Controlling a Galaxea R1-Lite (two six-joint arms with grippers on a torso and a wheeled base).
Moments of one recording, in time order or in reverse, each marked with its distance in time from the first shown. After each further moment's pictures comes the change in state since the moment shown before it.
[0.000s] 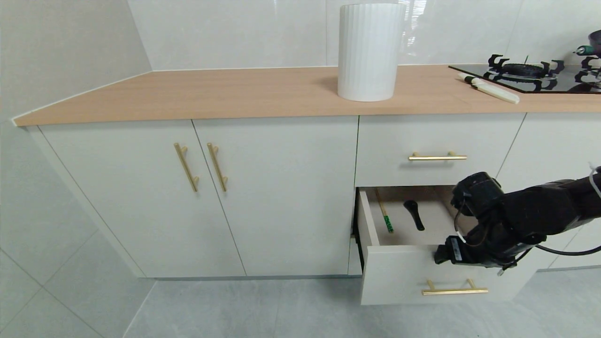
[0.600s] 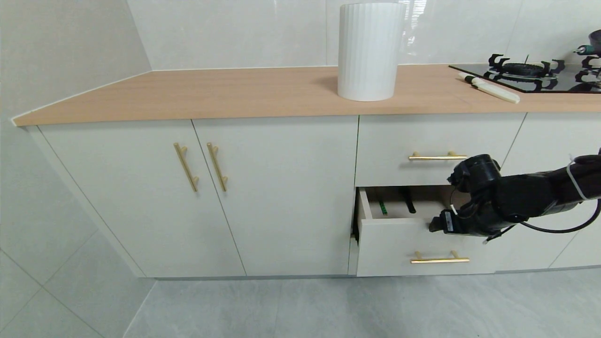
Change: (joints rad) left arm 0.000 0.000 0.000 0.000 0.000 0.000; right arm -0.080 0.106 -0.142 -0.153 0.001 -0.104
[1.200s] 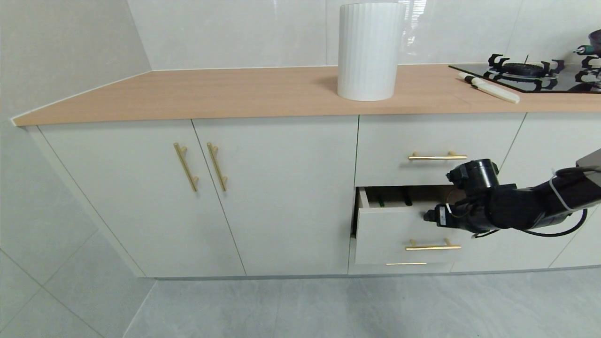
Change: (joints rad) left arm 0.000 0.000 0.000 0.000 0.000 0.000; right arm -0.014 0.064 0.066 -0.315 0.000 -0.004
